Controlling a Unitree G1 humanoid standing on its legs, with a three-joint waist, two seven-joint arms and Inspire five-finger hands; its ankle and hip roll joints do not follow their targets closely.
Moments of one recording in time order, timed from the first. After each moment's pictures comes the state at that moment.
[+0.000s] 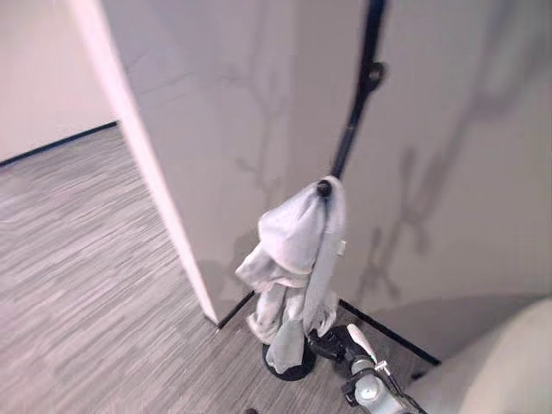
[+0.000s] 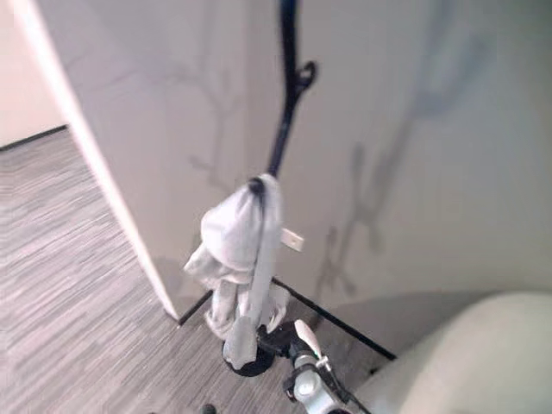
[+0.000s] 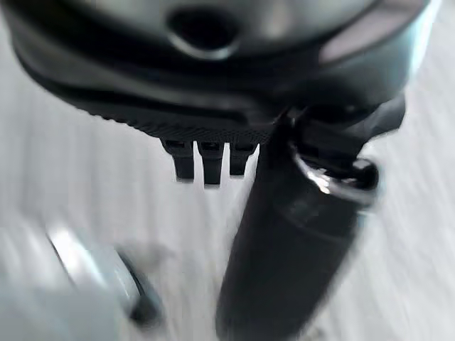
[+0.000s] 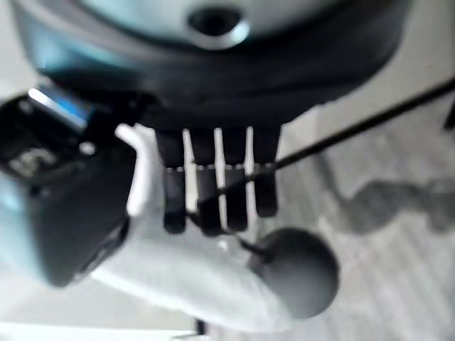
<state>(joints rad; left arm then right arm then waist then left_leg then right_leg) 0.13 0.13 0.09 1.32 -0.57 -0.15 0.36 -0.05 -0.18 0.41 0.83 -0.13 -0.09 -0.29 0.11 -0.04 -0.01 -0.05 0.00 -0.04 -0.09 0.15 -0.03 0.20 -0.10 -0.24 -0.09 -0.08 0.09</state>
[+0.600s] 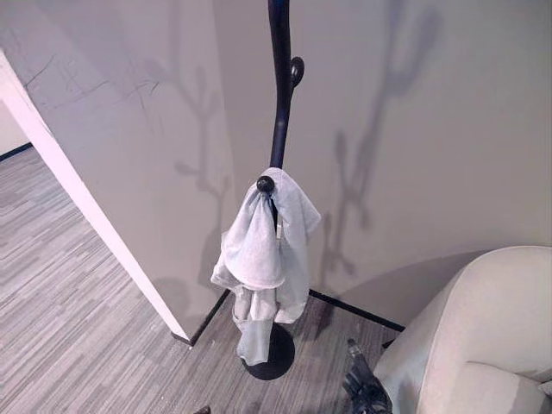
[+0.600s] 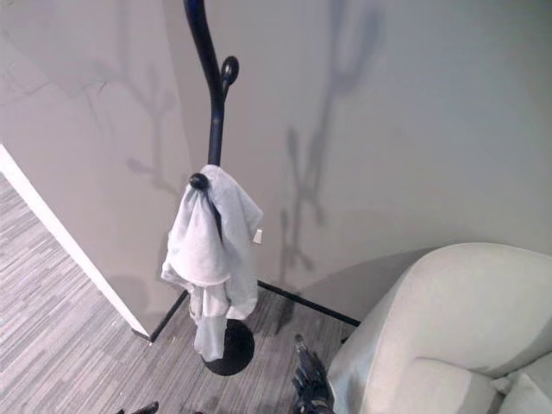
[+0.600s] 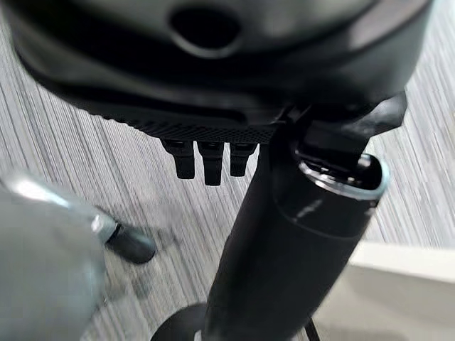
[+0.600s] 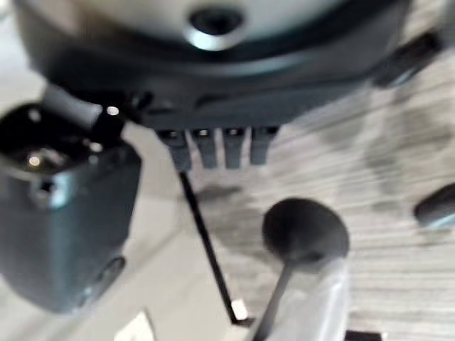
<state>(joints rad) 0.08 0.10 0.08 1.23 -0.63 -0.17 0.25 0.15 -0.09 0.17 0.88 0.88 -0.18 -0.13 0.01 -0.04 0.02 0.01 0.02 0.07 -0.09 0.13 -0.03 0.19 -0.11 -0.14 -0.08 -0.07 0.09</state>
